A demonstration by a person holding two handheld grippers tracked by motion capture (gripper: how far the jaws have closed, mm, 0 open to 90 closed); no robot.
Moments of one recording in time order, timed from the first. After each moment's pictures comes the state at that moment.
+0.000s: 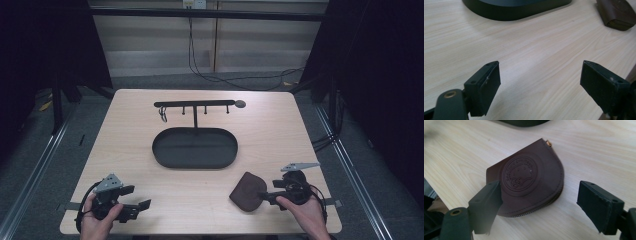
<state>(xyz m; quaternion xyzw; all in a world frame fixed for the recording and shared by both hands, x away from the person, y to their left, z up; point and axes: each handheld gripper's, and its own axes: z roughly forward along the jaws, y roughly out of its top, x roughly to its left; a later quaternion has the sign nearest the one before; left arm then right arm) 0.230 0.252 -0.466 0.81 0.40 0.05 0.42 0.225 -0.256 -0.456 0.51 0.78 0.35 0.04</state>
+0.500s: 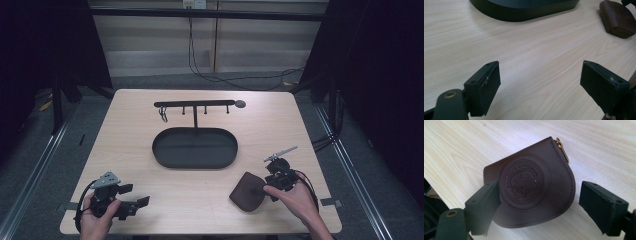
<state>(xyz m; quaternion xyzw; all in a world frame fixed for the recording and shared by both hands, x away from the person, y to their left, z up) 0.235 0.256 -0.465 0.80 0.43 0.05 0.42 0.264 -0.229 -0.448 0.50 0.83 0.26 -0.02</state>
